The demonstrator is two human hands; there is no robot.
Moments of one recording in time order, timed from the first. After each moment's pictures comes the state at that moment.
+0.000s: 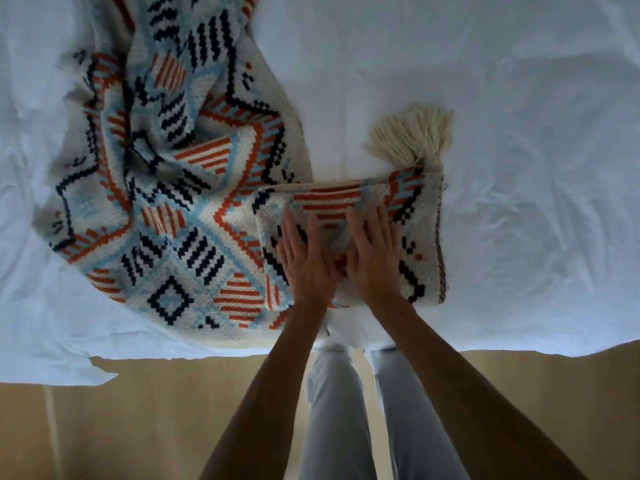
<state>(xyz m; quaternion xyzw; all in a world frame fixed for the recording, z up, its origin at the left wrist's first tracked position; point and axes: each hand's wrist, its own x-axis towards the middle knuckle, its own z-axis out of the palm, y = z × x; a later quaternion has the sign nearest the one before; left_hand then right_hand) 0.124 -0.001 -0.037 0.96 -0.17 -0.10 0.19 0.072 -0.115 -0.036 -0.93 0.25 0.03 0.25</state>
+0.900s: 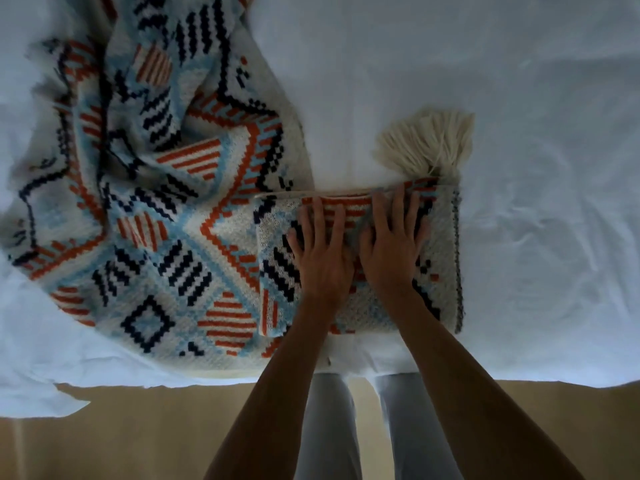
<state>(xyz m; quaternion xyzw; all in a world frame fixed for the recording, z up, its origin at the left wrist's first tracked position) 0.147 -0.029 -0.090 0.95 -0.23 -0.16 0.13 0.103 -0.144 -0.093 -0.92 0.34 0.03 0.17</state>
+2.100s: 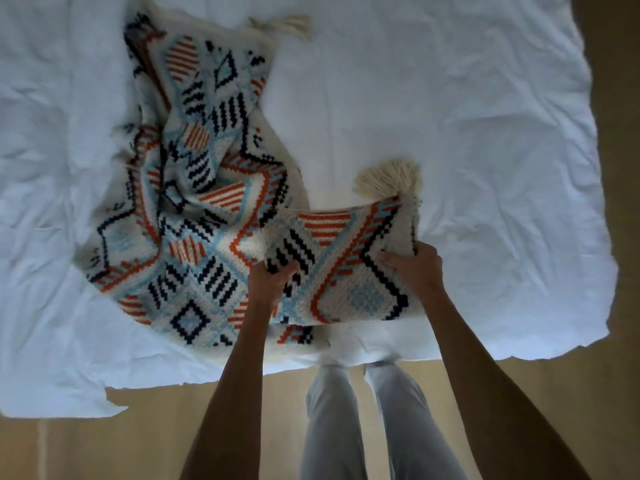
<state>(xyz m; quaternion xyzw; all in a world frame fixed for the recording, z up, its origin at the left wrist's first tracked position) 0.184 0.057 0.051 0.84 0.10 -0.34 0.42 0.049 -0.195 0.066 -0.67 0.56 0.11 0.48</state>
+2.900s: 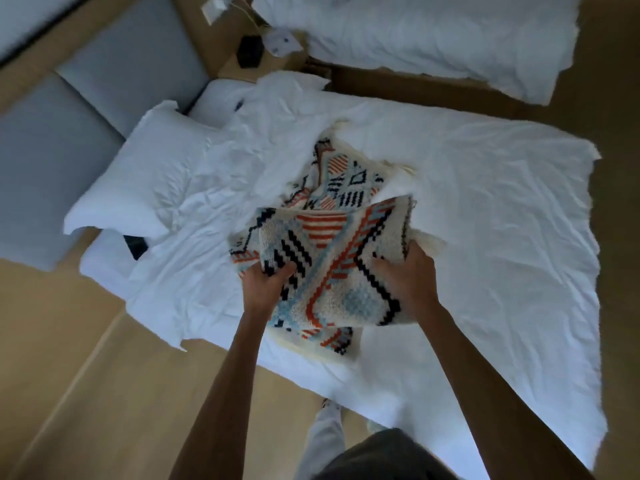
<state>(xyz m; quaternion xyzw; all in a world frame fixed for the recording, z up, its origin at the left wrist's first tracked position) 0.114 0.195 0.389 0.84 0.18 -0.07 0.51 0.087 -0.067 0.400 -0.83 0.26 0.03 0.49</state>
